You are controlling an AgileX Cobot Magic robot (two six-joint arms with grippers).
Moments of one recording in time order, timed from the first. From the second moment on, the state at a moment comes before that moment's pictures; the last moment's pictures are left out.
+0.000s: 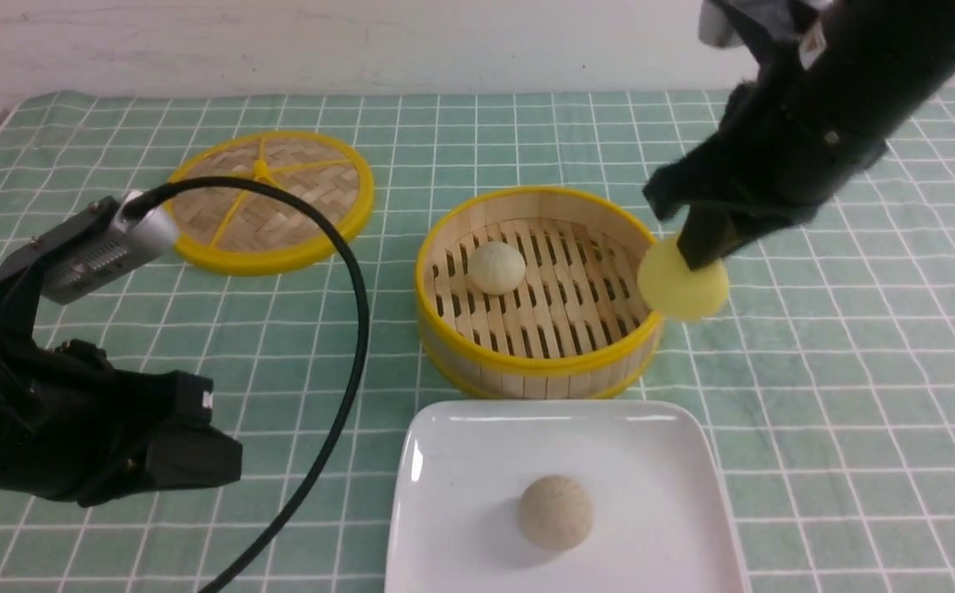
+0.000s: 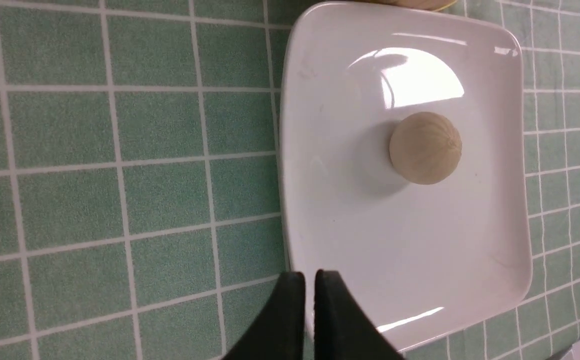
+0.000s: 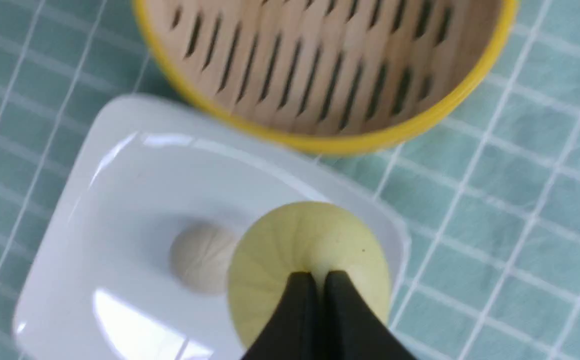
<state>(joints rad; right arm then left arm) 0.51 1.60 -1.51 0.23 1.15 0.04 0.01 1.11 -0.76 -0.68 0.99 0.32</state>
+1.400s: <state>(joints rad) 0.41 0.96 -1.13 0.04 1.15 0.02 0.01 1.11 -0.76 -0.57 0.93 0.32</state>
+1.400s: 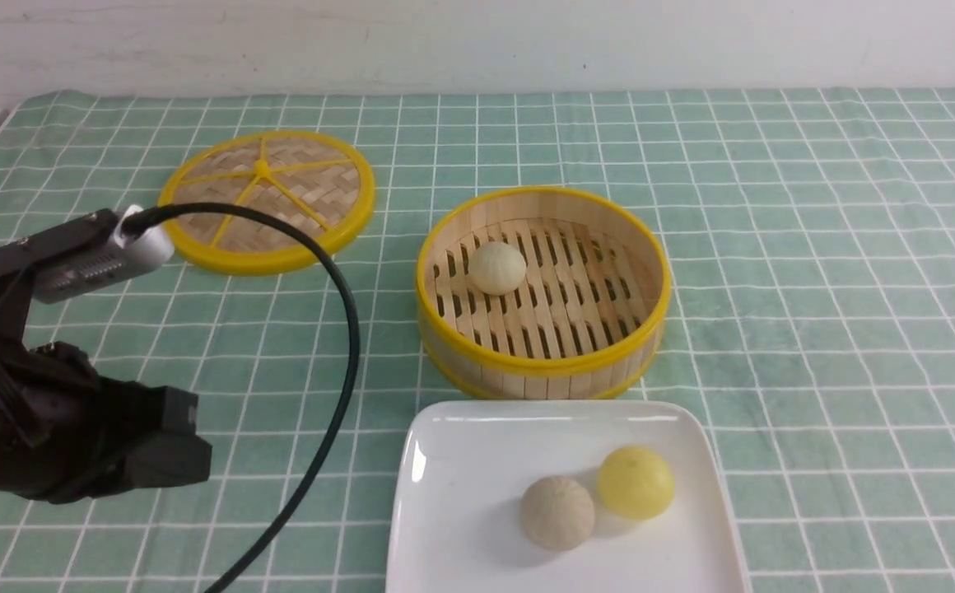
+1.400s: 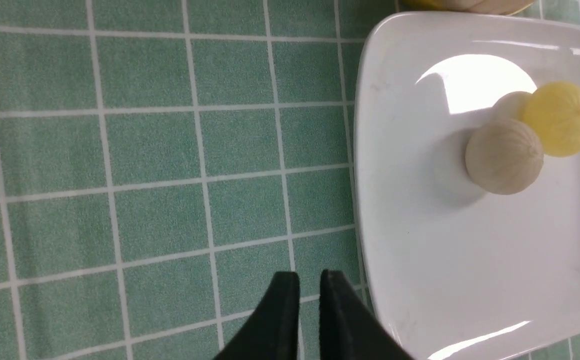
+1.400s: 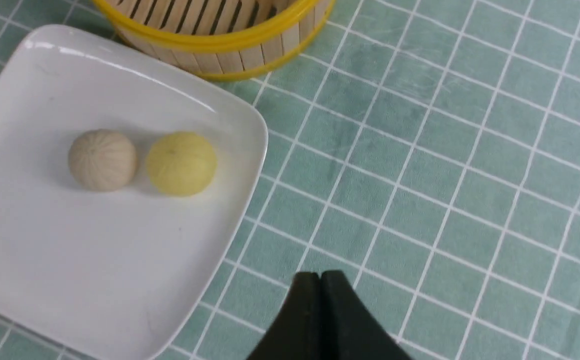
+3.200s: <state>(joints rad) 0.41 0.58 -0.54 -0.01 0.73 0.02 -0.45 2.17 -1.91 -0.19 0.83 -0.18</state>
